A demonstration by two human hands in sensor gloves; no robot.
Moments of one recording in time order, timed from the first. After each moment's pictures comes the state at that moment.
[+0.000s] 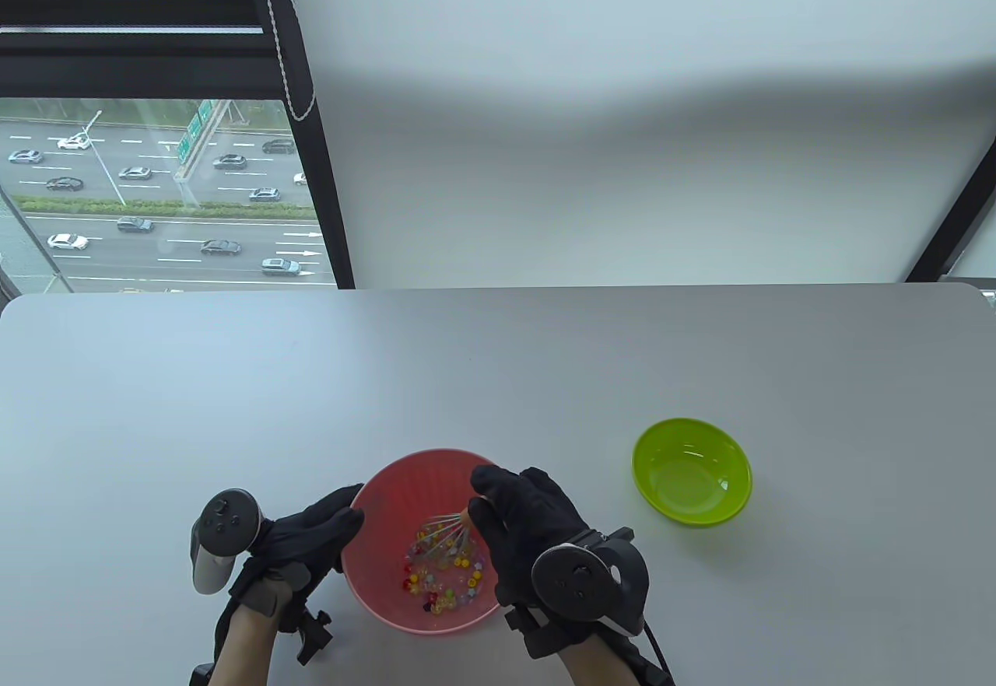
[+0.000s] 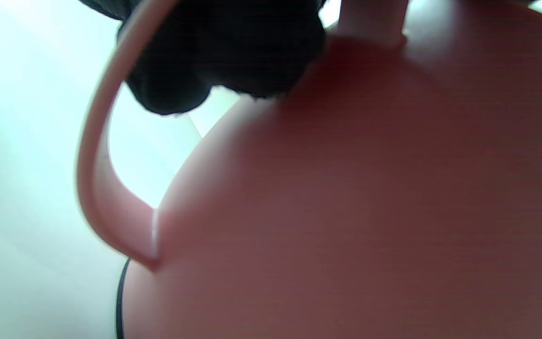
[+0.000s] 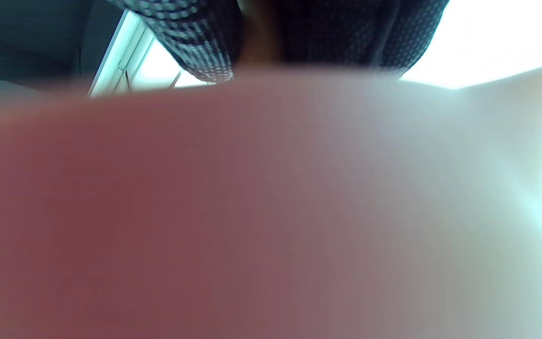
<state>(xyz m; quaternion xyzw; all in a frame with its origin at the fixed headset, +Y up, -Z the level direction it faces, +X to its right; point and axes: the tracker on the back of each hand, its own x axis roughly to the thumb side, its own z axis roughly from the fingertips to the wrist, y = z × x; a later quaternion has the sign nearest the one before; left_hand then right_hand) -0.299 -0.760 -0.346 -0.07 -0.23 0.54 0.81 0.033 -0.657 -0.278 0.20 -0.25 0.89 0.31</state>
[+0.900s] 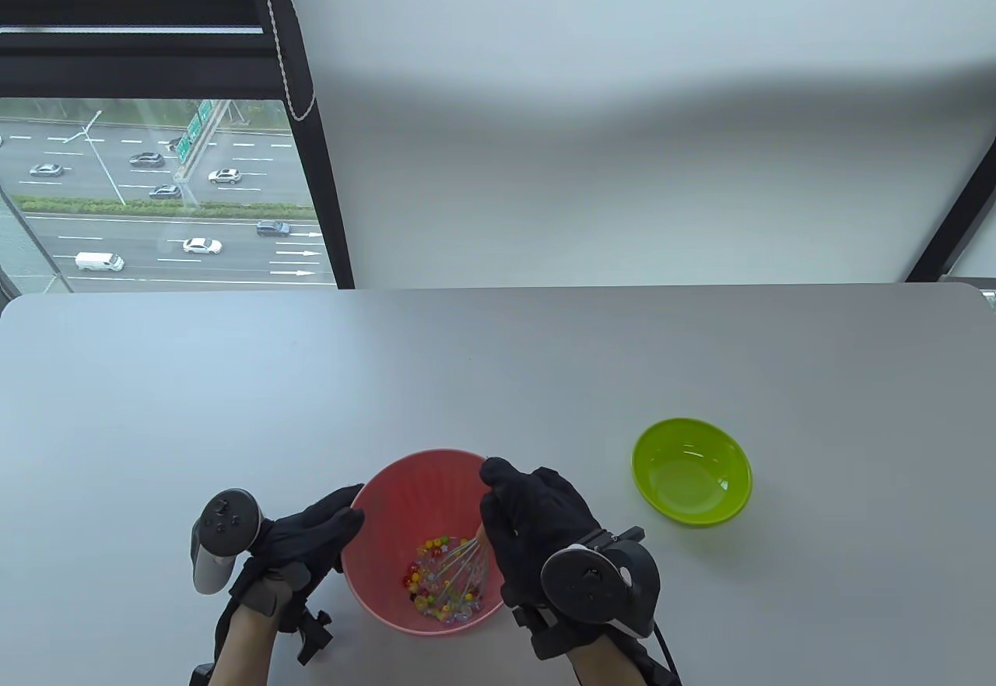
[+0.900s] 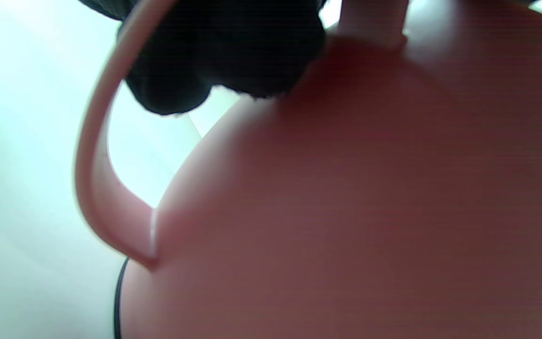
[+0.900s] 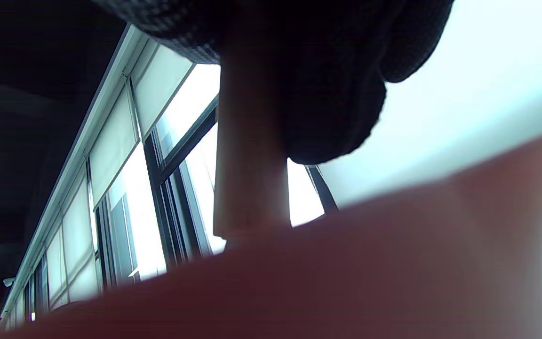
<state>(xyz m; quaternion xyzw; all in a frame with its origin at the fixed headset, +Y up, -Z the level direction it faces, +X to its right) -0.299 -0.760 -0.346 -0.07 -0.23 0.54 0.81 0.037 -0.655 -0.276 0.21 -0.25 0.89 0.32</state>
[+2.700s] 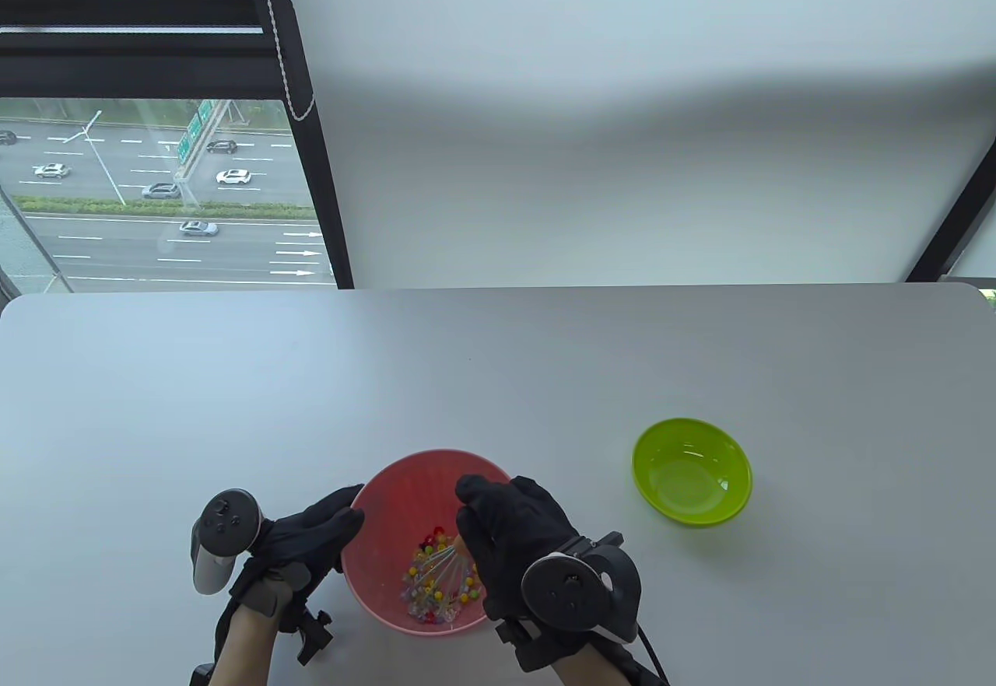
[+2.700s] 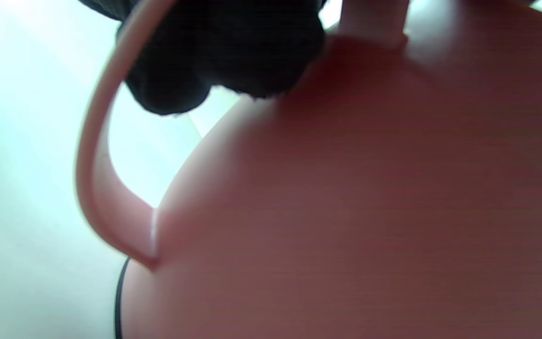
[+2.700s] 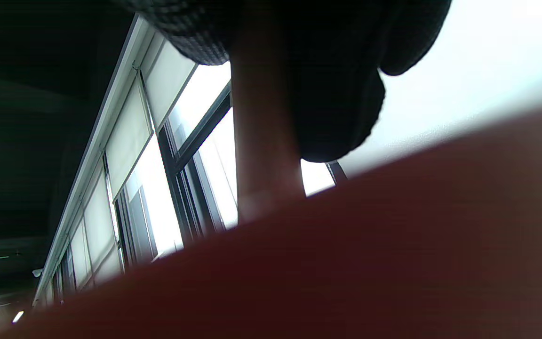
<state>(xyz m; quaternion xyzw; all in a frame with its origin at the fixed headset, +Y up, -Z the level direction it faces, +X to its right) -0.299 -0.761 -0.346 -0.07 -0.23 0.54 0.81 0.022 -0.656 -0.270 0.23 -0.23 0.89 0.33</state>
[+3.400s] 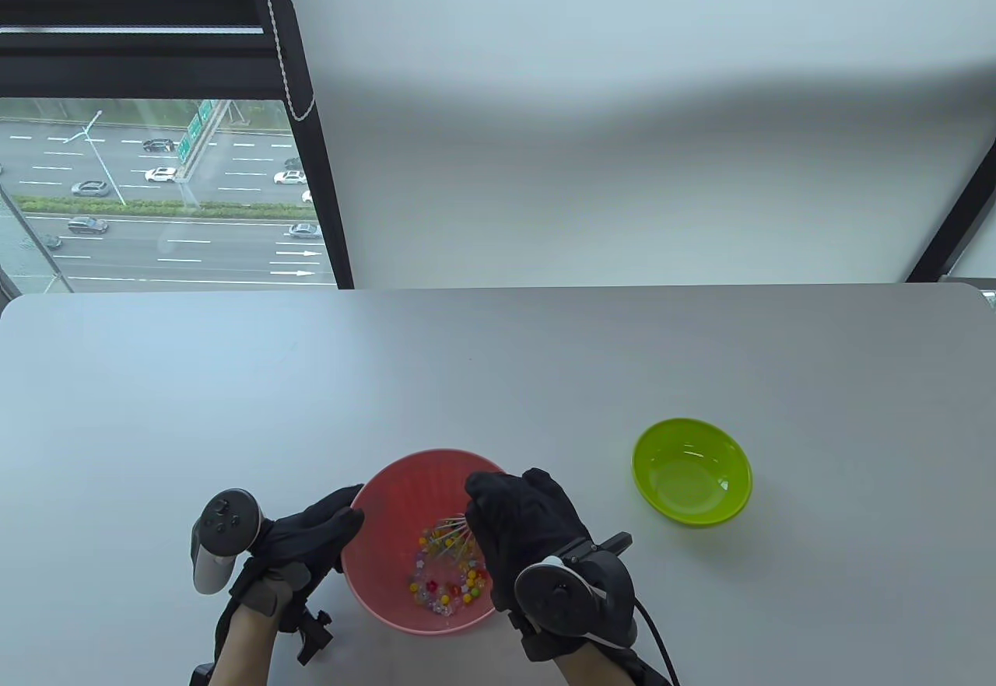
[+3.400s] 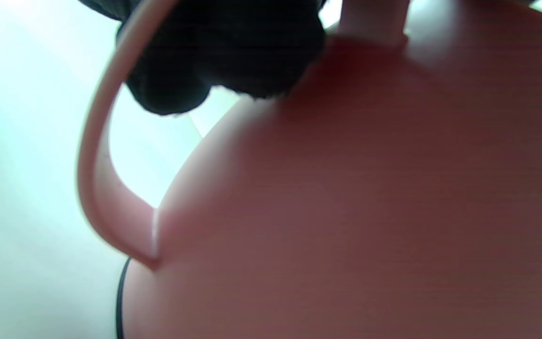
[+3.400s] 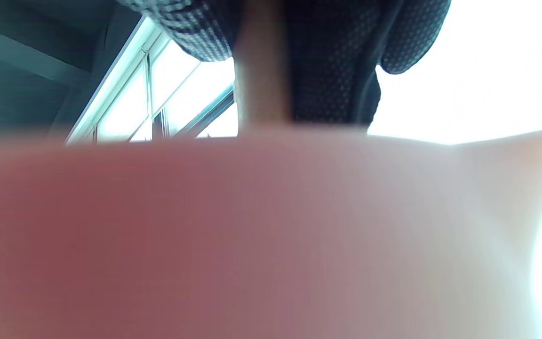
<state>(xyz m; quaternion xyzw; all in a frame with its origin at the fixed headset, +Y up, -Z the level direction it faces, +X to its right) -0.299 -0.761 -0.346 -0.07 -0.23 0.54 0.81 0.025 -0.652 -0.268 0.21 -0.28 0.90 0.25</state>
